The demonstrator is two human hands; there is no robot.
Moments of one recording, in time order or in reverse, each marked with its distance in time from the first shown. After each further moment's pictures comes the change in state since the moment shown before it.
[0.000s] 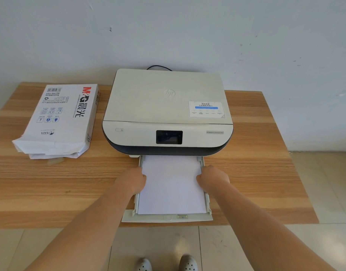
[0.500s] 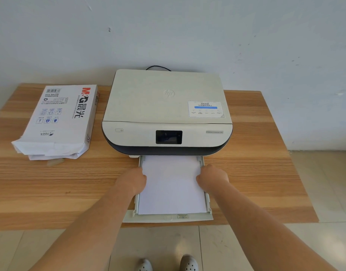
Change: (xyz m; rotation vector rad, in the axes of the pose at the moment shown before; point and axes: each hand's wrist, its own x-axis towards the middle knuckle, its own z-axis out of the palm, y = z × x) left_hand -0.002 0.002 0.001 0.022 0.008 0.009; right_hand 0.000 -0.003 0.001 -0.148 0.023 -0.032
